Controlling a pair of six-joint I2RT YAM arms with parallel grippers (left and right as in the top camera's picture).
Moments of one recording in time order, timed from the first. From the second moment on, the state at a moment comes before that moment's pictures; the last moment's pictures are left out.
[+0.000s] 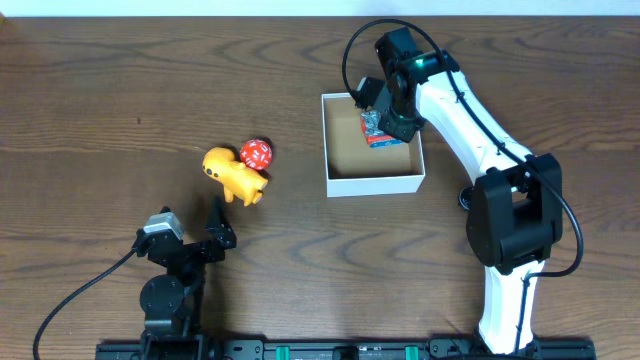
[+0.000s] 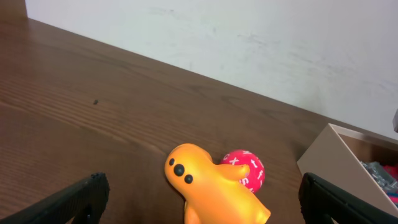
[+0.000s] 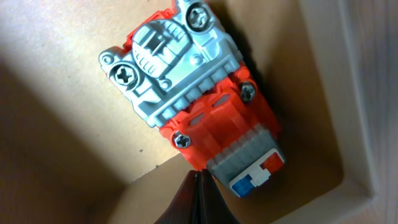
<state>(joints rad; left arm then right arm) -0.01 0.04 0.02 -0.12 -0.05 -0.32 0.35 2.15 1.82 -1.04 0.12 -0.72</state>
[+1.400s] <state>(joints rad) -0.01 0.04 0.02 -0.12 -0.05 -0.32 0.08 1.97 2.18 -1.68 0.26 0.12</state>
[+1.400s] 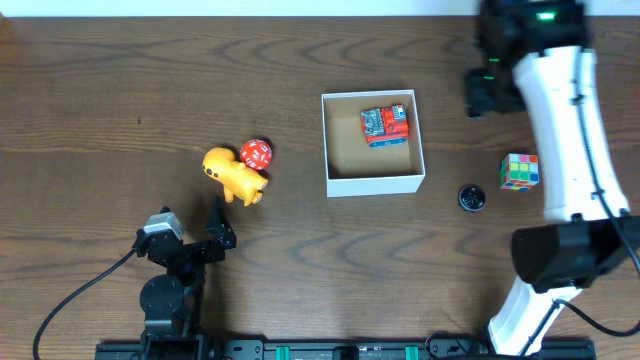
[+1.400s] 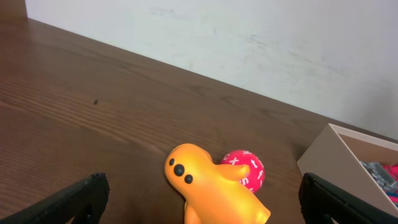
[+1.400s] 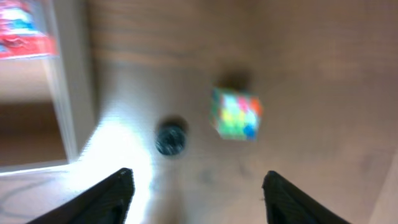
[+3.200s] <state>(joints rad) -0.01 0.04 0.02 -0.12 -0.05 -0.32 -0.23 1.97 1.46 -0.99 0.13 -0.17</state>
